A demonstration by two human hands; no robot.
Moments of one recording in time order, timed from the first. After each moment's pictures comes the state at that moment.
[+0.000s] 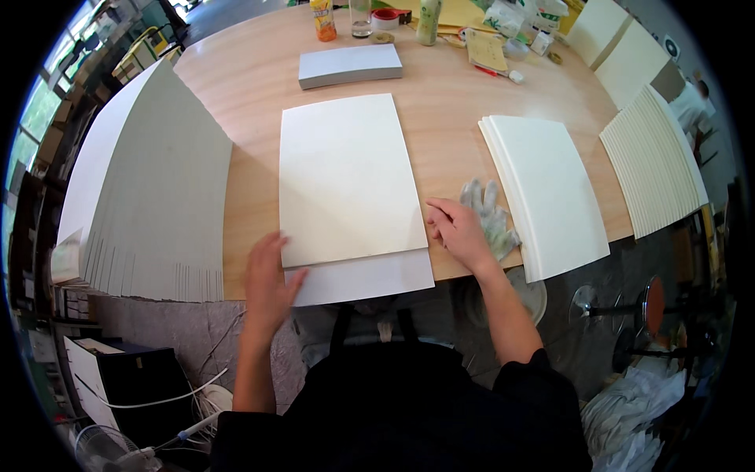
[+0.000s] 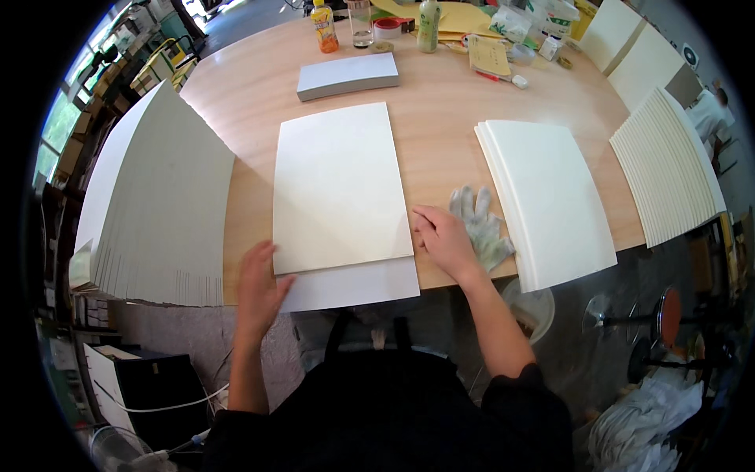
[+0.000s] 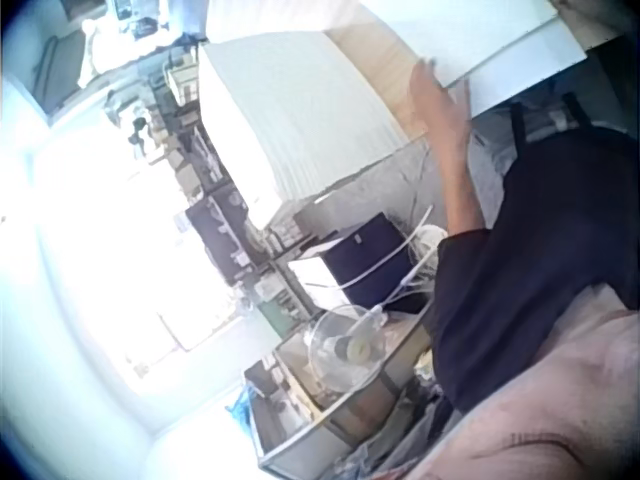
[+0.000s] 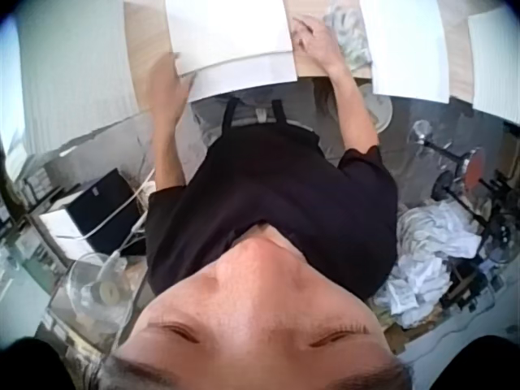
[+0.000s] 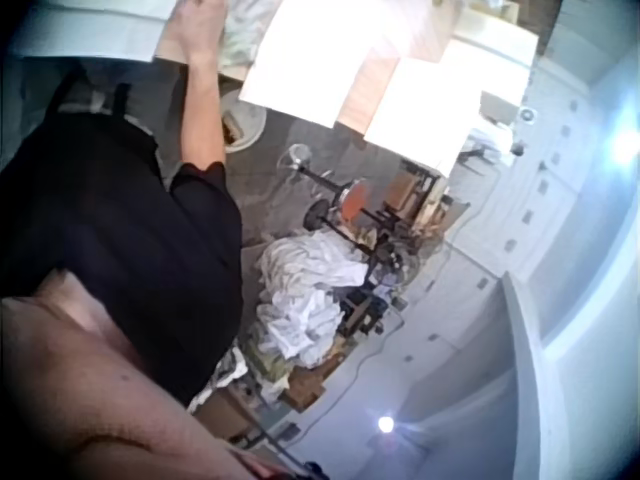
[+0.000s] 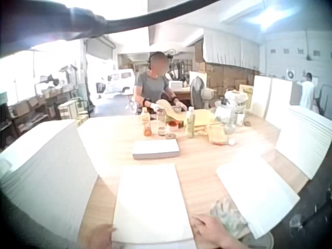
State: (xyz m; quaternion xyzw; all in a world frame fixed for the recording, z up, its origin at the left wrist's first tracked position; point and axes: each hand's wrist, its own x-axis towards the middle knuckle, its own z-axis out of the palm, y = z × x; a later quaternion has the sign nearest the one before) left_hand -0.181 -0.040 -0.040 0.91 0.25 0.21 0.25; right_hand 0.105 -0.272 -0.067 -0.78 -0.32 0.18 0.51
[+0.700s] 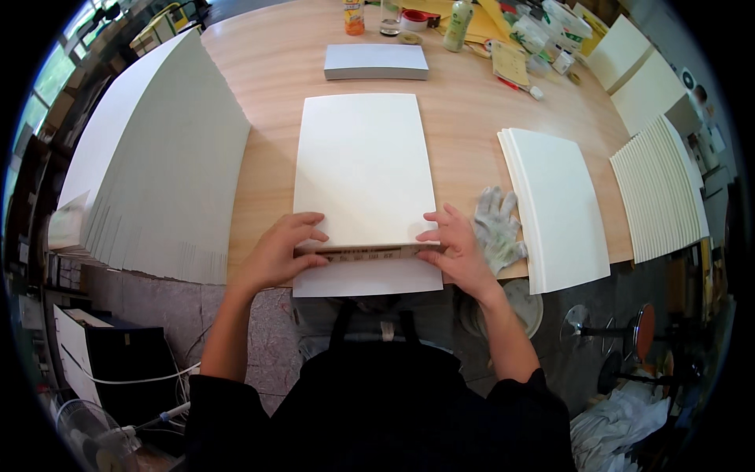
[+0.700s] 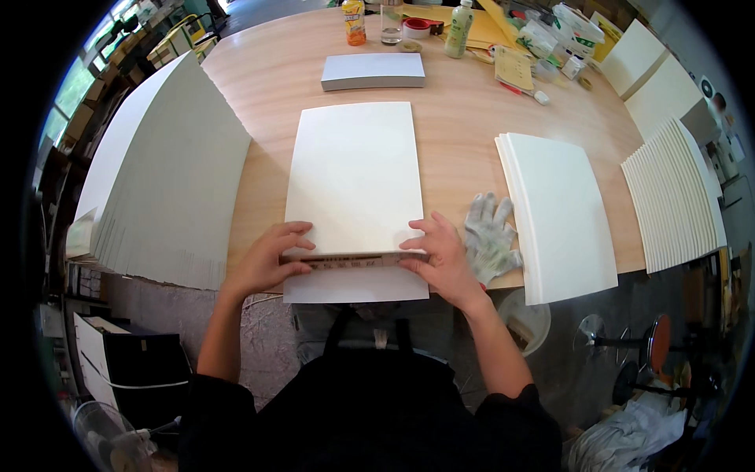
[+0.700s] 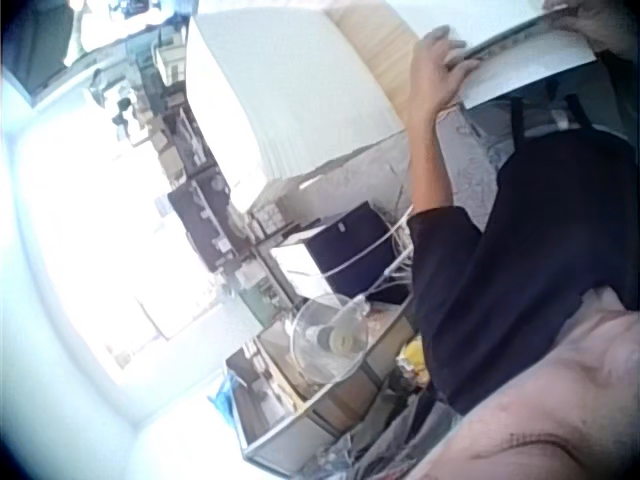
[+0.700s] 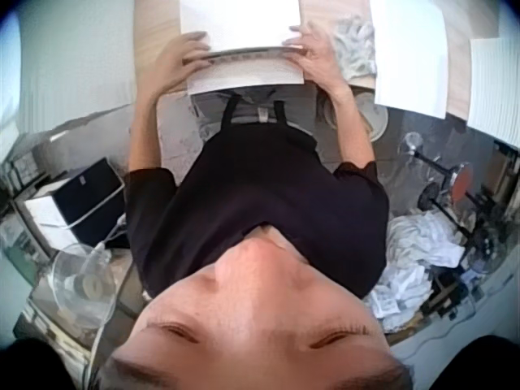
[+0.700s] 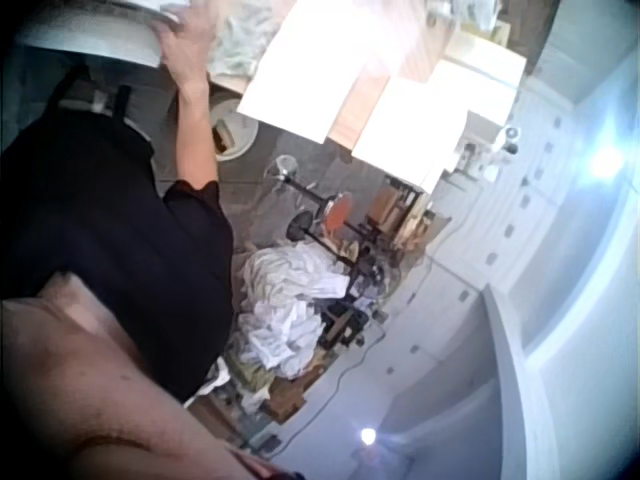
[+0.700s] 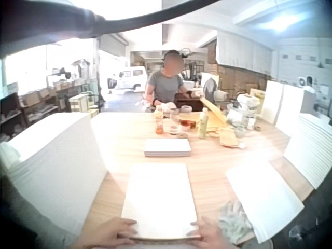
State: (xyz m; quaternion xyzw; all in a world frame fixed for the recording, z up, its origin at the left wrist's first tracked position) left_hand -0.158 0.012 -0.036 0.94 0.07 0.06 0.34; right_hand 0.075 -0.280 -0.063 -0.75 -0.51 0.10 0.41
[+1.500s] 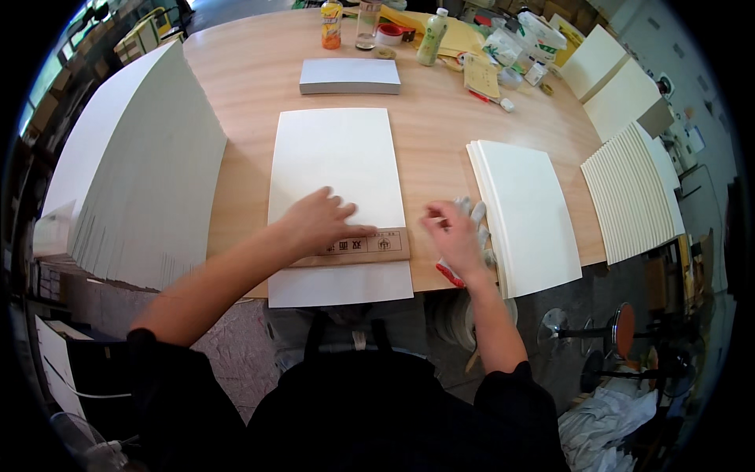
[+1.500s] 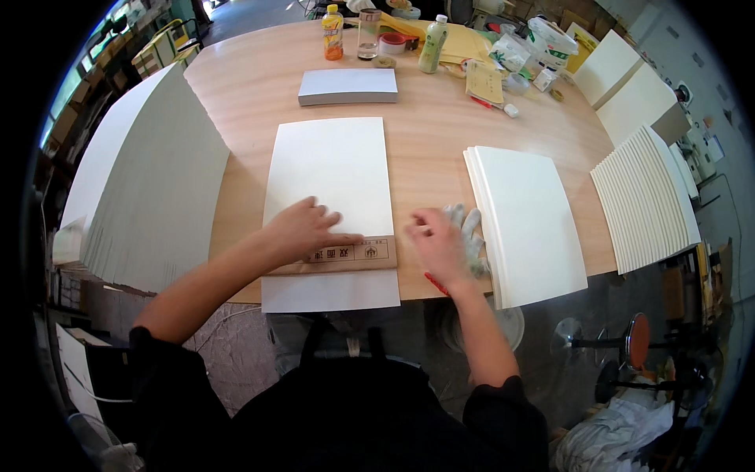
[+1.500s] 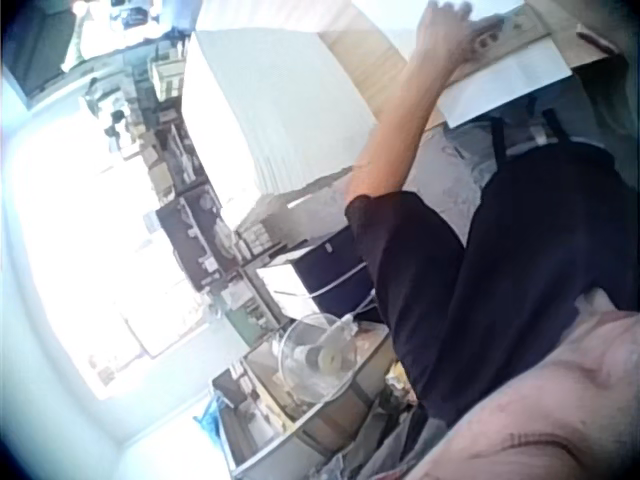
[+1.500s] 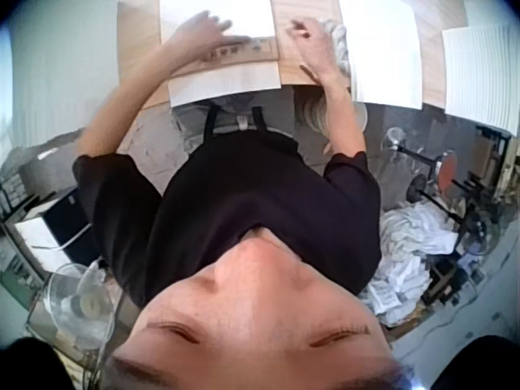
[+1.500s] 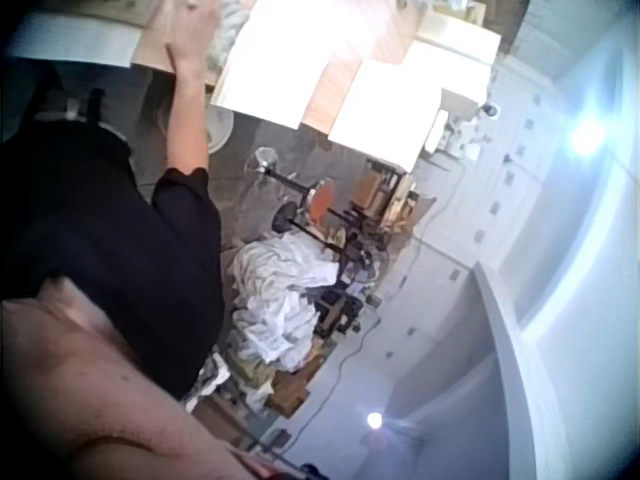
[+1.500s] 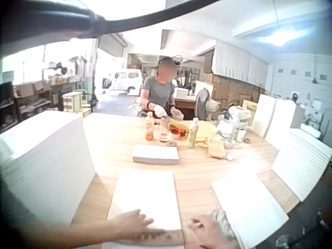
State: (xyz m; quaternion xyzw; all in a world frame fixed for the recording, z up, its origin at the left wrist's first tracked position) left_hand -0.042 -0.009 -0.014 0.97 -0.19 -0.02 -0.15; right_hand 0.112 -0.271 -0.039 -0.80 -0.31 0.11 0.50
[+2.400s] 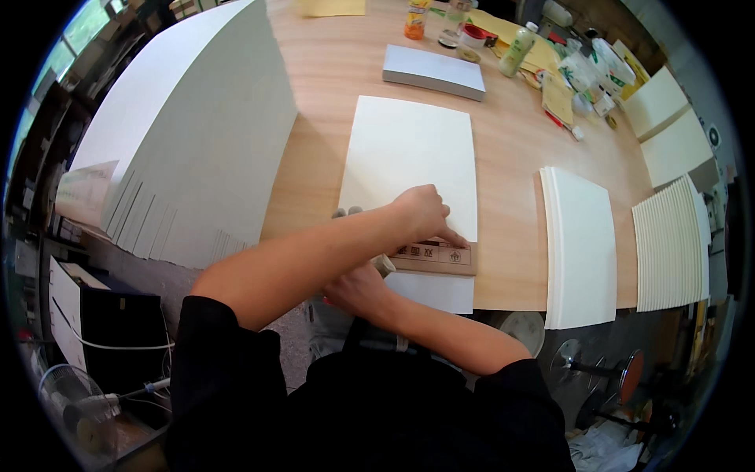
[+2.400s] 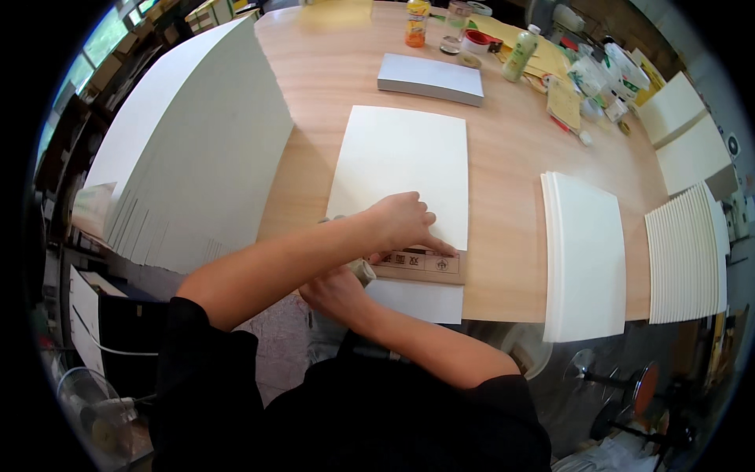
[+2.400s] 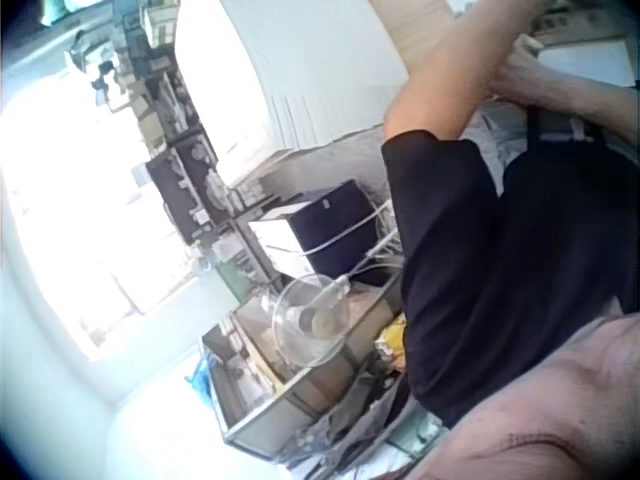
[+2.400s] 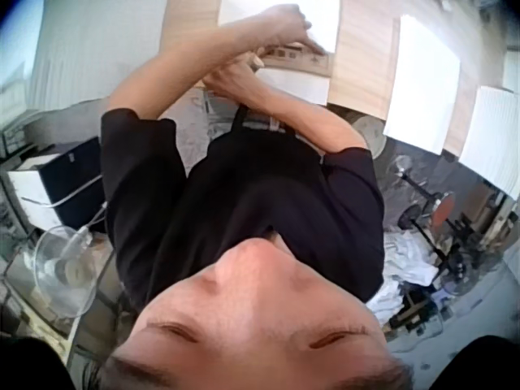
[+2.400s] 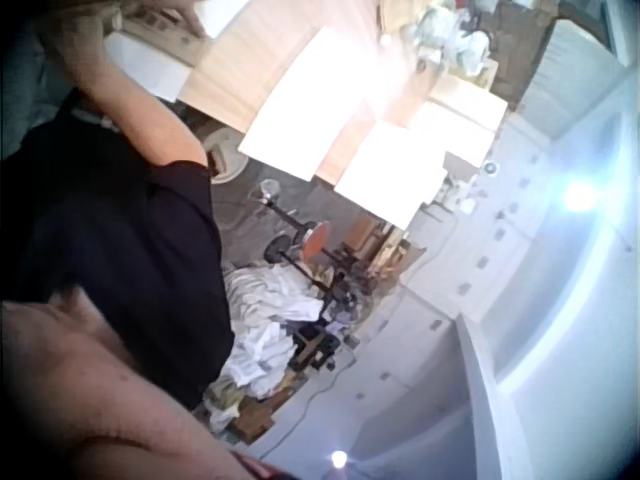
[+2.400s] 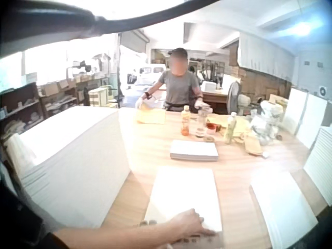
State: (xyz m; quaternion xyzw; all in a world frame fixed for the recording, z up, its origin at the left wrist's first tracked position) left_hand 0.008 -0.021 -0.014 0.96 -0.21 -0.18 -0.08; right_hand -0.075 -0.102 -0.089 -0.59 -0.74 -0.13 0.28
